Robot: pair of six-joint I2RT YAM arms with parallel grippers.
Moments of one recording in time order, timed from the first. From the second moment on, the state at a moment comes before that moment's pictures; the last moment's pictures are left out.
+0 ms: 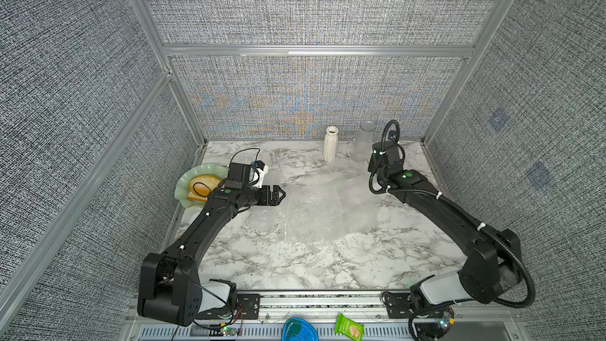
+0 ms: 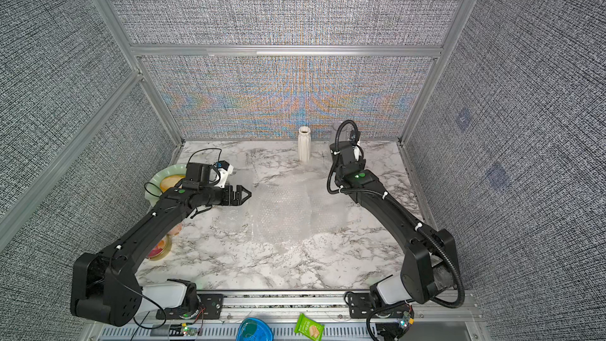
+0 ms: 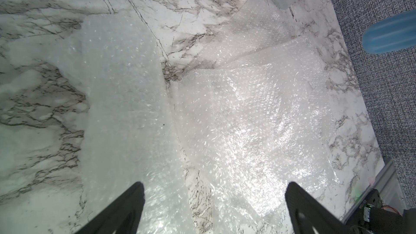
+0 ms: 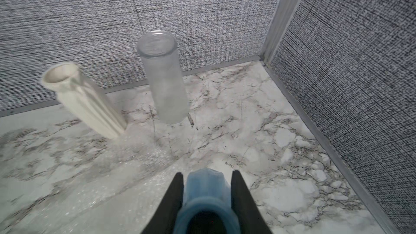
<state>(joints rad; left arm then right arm) -0.24 1.32 0.94 -0.51 0.44 -0.19 0.38 1.48 1.20 -0.32 0.64 0.37</state>
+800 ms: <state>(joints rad) -0.21 1.31 0.95 -0.47 0.34 -0.18 0.10 2.06 1.54 -0.05 0.46 0.33</state>
